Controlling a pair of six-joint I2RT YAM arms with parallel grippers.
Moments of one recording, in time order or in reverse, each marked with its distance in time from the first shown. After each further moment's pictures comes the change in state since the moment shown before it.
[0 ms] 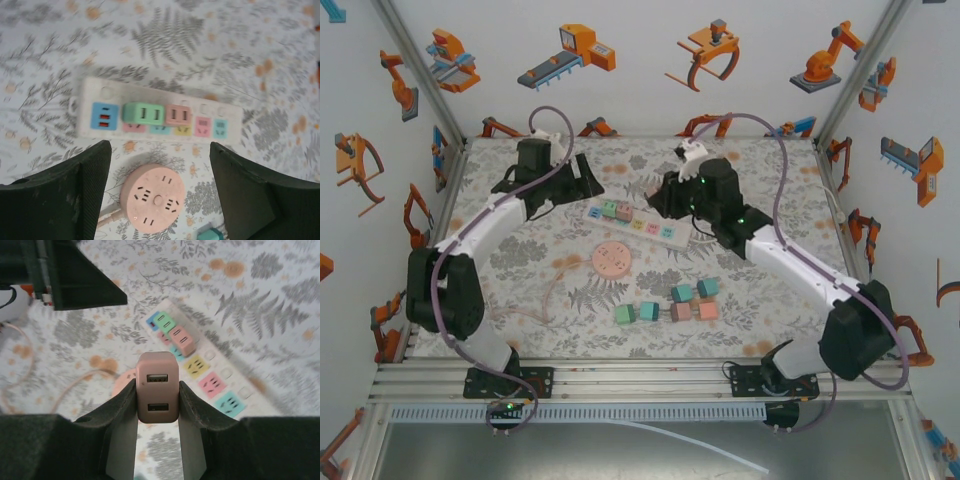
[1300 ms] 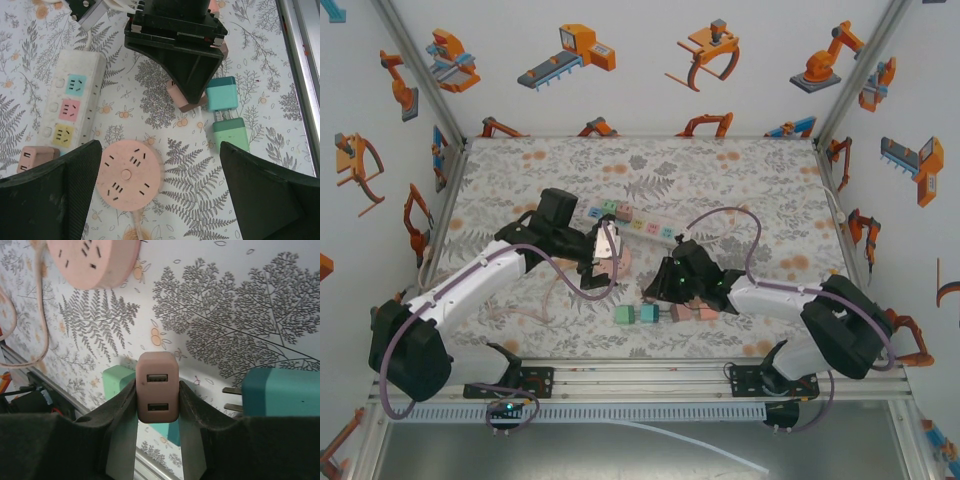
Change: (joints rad) left arm -0.274 -0.312 -0.276 -0.297 0.475 1.359; right arm 0.227 0.039 -0.494 0.097 0.055 0.612
